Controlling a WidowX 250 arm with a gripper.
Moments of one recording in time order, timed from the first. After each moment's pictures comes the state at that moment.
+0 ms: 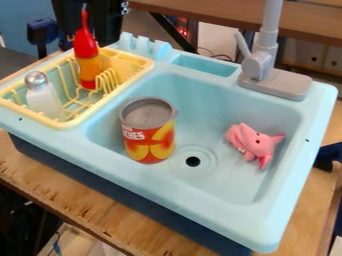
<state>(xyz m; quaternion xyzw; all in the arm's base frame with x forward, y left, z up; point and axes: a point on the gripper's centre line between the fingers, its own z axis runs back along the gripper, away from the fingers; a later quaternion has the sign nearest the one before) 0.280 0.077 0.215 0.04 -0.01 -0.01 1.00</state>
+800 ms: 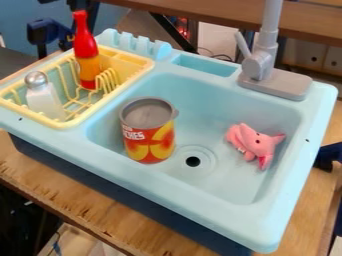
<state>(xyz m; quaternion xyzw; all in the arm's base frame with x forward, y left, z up) 0.284 0.115 0.242 0.01 0.02 -0.02 1.00</state>
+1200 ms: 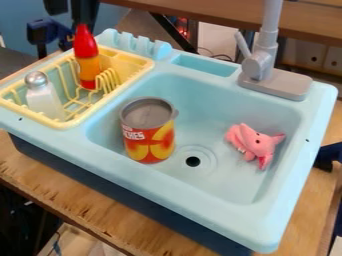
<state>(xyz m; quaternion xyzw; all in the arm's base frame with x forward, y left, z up) 0.309 0.136 0.216 0.03 0.02 -0.06 1.00</state>
